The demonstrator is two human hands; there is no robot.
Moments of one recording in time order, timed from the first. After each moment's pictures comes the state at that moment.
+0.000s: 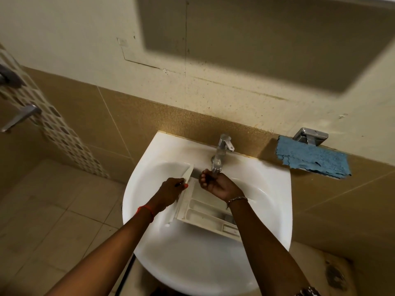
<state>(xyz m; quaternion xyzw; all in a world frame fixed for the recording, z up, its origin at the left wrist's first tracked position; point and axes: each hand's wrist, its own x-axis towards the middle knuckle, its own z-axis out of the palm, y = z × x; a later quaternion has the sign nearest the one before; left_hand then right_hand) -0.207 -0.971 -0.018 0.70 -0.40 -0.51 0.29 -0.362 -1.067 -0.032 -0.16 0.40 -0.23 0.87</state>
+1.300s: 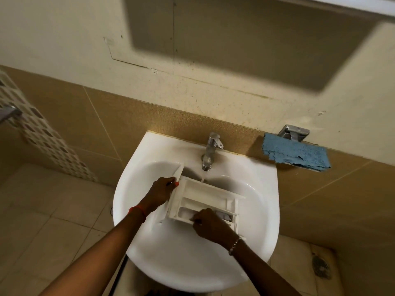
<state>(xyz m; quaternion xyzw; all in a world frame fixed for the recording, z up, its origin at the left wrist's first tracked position) -0.209 -0.967 -0.018 0.70 -0.41 -0.50 0.32 -0.402 -0.965 -0.047 -0.83 0.43 0.03 0.35</state>
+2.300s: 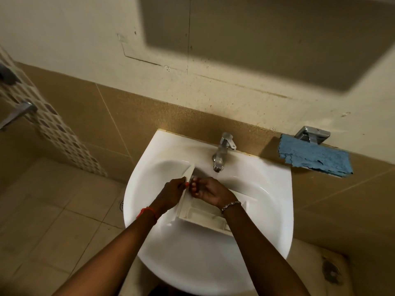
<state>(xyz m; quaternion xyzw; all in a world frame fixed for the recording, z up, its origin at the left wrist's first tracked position) -0.212 -0.967 -0.025 0.71 -0.44 -0.46 0.29 -0.338 -1.039 -0.030 -0.21 0.42 -0.16 0.87</state>
